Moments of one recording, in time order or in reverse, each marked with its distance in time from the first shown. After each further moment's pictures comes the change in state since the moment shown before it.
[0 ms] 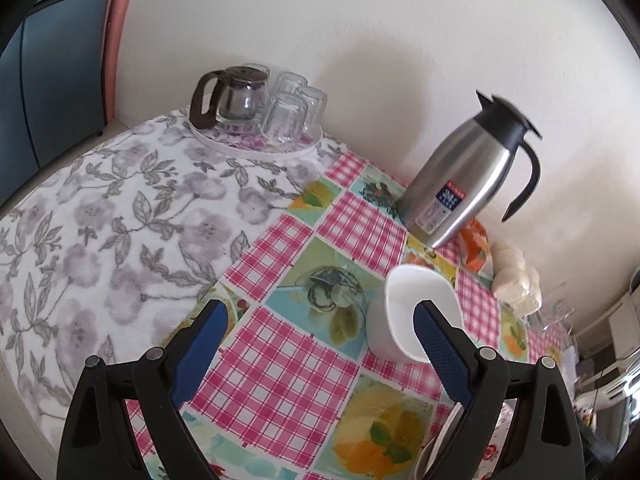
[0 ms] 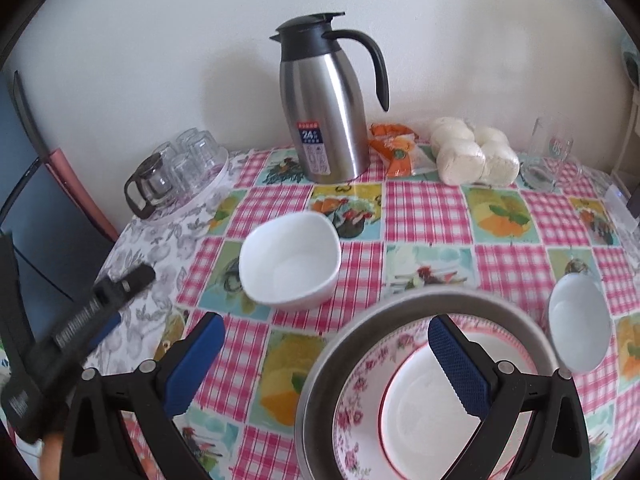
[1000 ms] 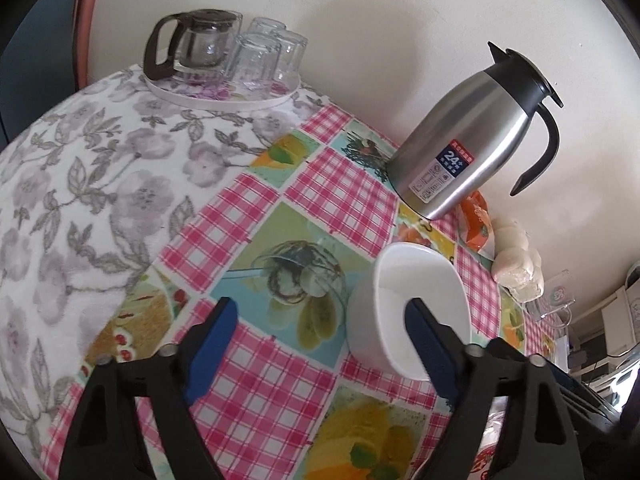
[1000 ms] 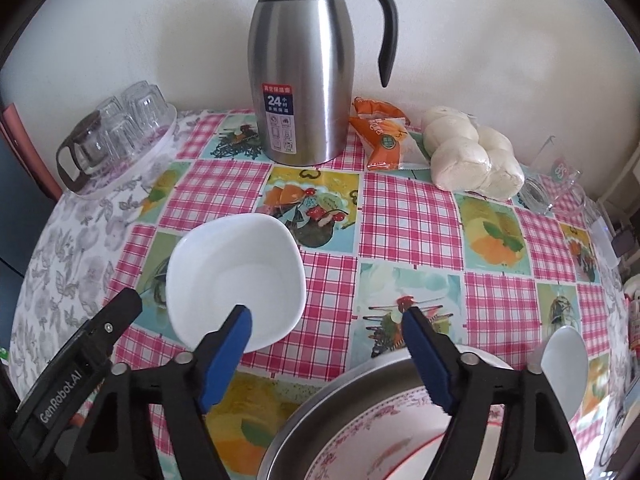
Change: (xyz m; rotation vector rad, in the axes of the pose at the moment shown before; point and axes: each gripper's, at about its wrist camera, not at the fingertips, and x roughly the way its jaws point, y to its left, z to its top) left arm 0.073 -0.015 0.002 -0.032 0.138 -0.080; right arm 0.087 0.010 0.042 -0.097 0.152 -0.200
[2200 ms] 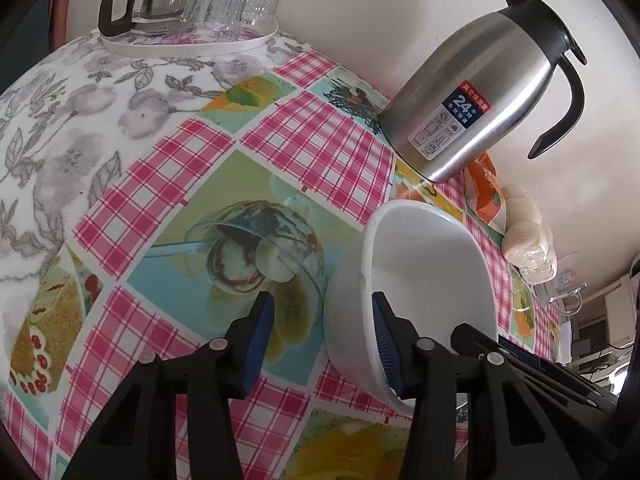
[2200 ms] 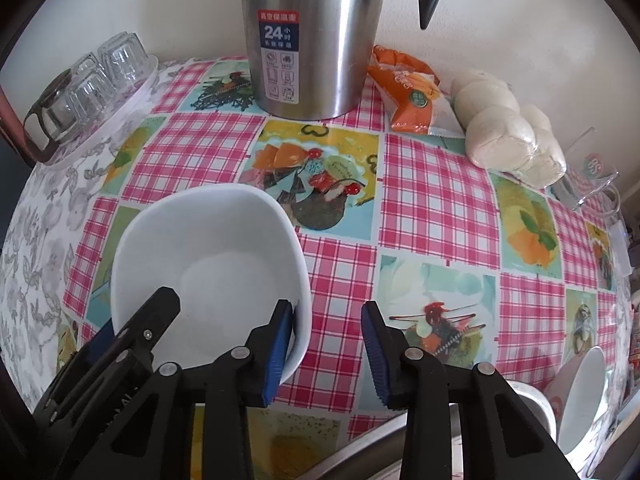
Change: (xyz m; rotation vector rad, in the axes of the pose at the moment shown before) left arm 0.065 -0.016 -0.008 0.017 0.112 -0.028; right arm 0.070 0.012 0.012 -0.032 0.153 -0.018
